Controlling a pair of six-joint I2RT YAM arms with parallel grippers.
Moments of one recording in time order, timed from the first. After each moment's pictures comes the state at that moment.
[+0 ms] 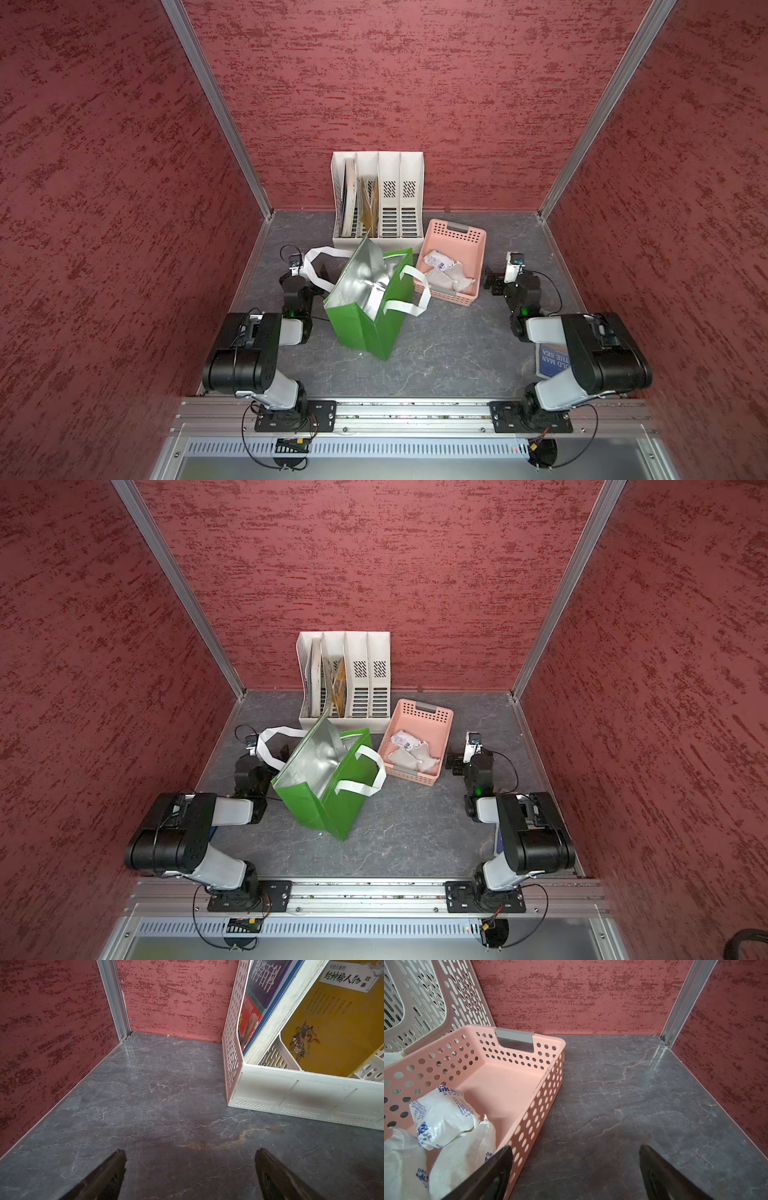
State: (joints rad) left arm 0.01 1.53 0.35 0.92 -0.12 -0.11; right arm 0.03 1.54 0.39 0.87 0.05 0.03
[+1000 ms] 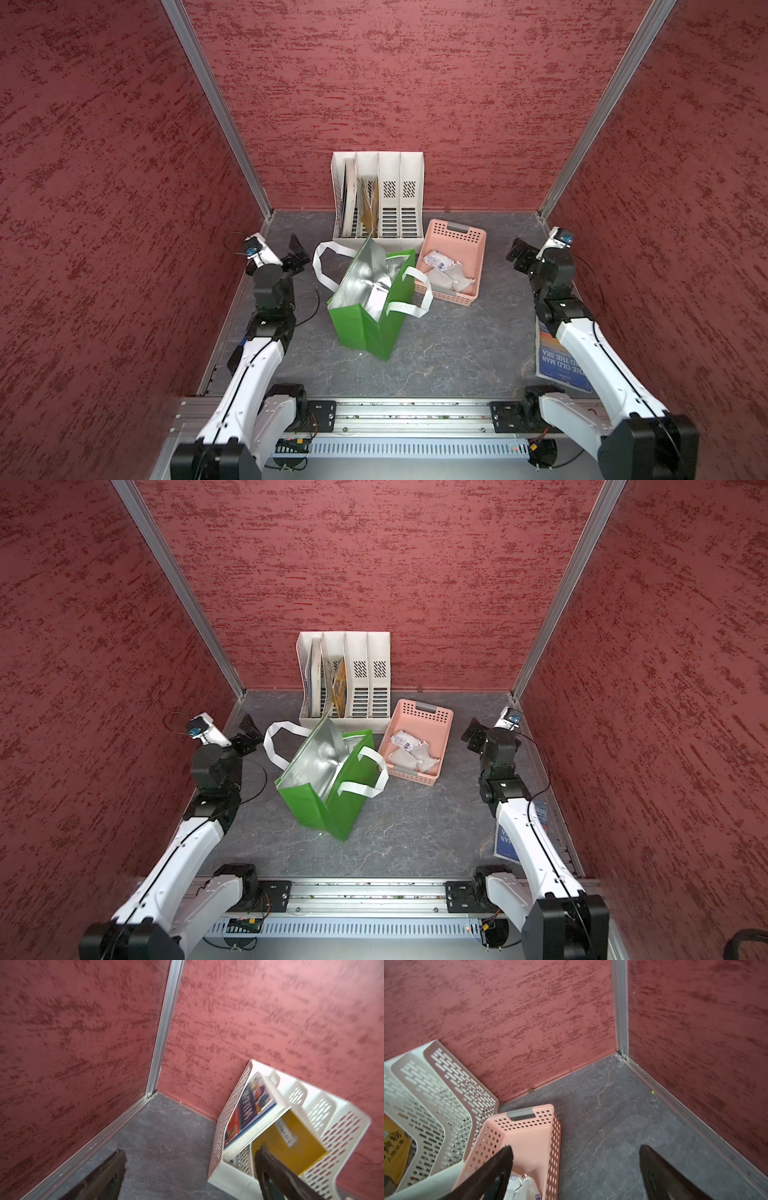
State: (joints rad) left arm 0.02 0.82 0.61 0.19 -0.25 -0.39; right arm 0.05 1.01 0.76 -0.10 0.30 0.48
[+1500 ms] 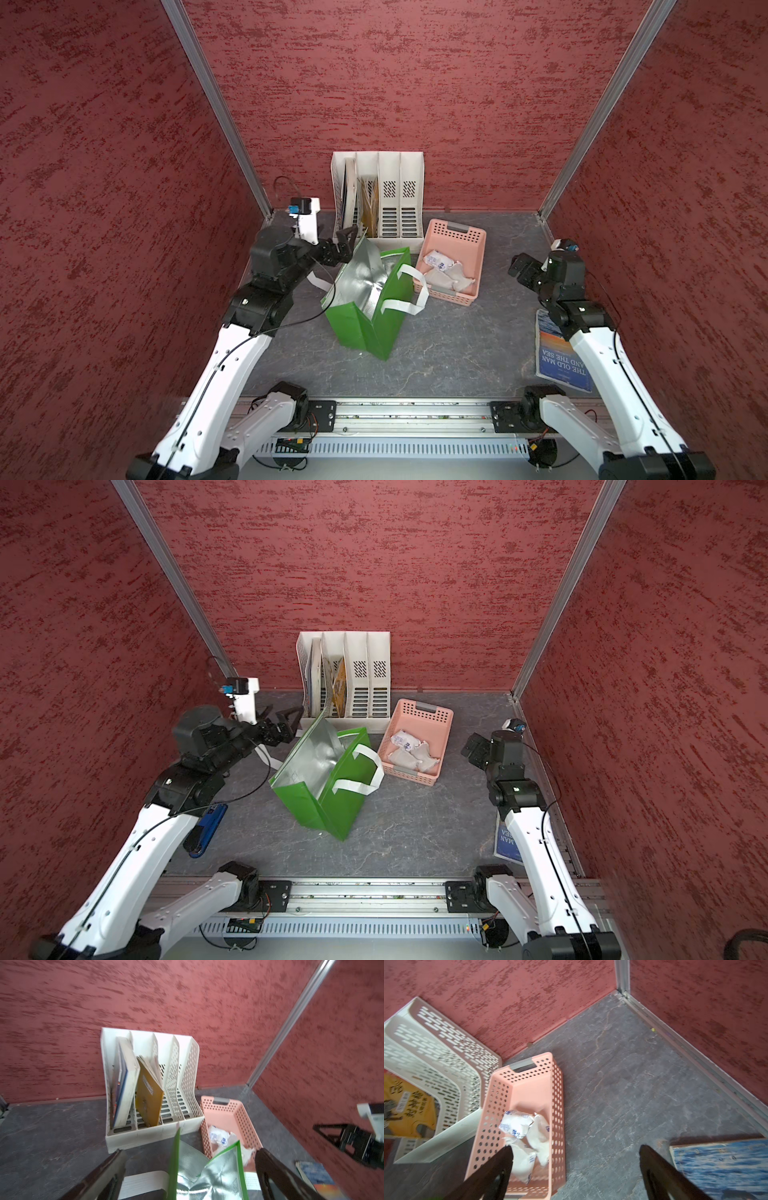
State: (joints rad) left arm -0.32 1.01 1.22 -0.45 0.13 -0.21; right arm 0.05 0.94 0.90 -0.51 0.09 0.52
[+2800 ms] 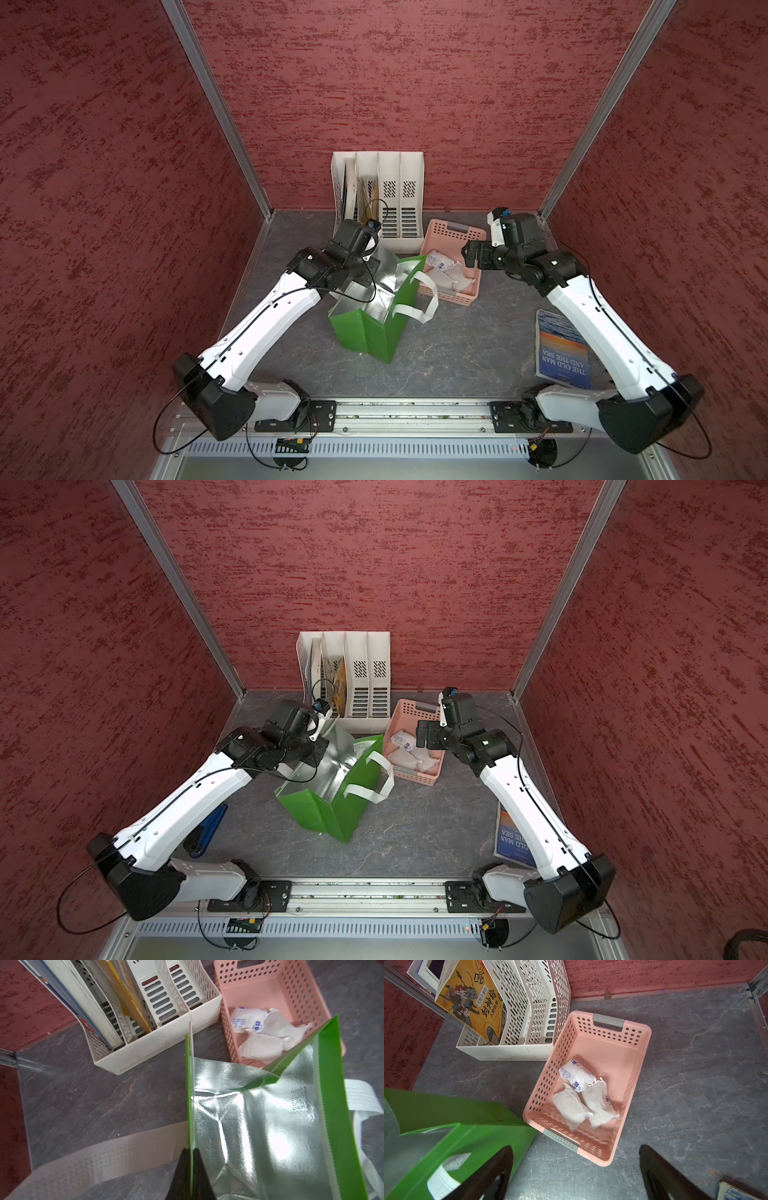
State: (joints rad) left arm -0.61 1.32 1.43 -0.97 -0.13 -0.08; right arm 0.38 1.29 1.38 -0.82 0.03 0.33
